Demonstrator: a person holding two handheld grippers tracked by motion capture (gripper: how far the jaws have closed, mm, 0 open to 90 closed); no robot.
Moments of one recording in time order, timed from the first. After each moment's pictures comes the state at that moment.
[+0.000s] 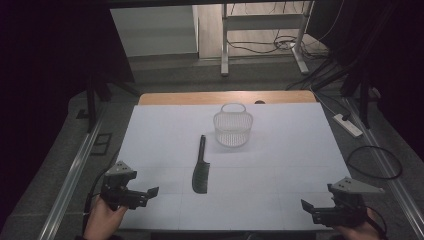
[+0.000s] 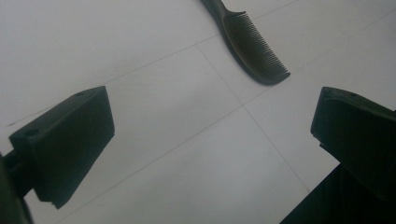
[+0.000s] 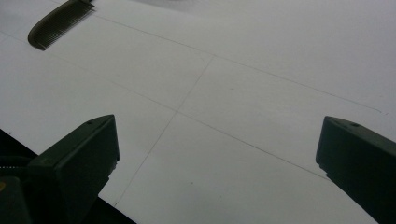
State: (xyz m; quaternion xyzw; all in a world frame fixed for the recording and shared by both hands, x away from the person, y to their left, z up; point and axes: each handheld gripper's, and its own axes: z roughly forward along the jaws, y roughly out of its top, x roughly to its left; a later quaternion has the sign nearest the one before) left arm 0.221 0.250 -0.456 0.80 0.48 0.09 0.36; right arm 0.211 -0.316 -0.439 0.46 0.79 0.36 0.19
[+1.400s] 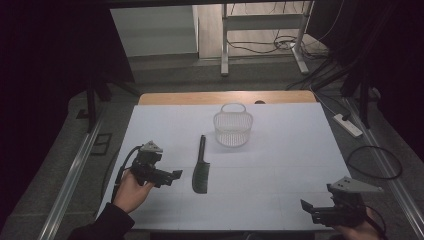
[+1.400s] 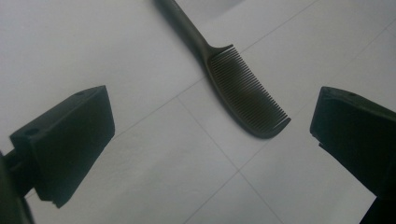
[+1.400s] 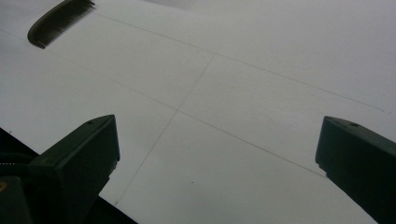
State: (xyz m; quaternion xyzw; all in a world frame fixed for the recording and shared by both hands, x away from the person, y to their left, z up) left arm 0.291 0.198 -0.455 0.83 0.43 0.08 0.34; right arm 0.212 -0.315 -0.440 0.46 0.80 0.35 0.18
